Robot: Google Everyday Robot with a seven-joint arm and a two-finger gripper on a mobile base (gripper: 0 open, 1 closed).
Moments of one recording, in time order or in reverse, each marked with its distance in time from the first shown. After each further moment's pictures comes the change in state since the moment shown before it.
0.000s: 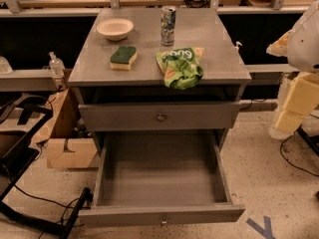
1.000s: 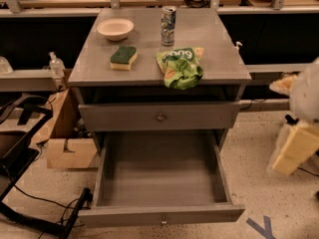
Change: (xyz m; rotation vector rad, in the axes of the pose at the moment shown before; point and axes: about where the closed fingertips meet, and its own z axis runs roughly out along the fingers) arm 0.026 0.040 0.048 -0.006 -0.060 0.060
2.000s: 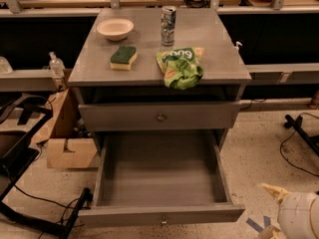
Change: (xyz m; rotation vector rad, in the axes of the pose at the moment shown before) arm 0.095 0.125 0.161 0.026 -0.190 0.120
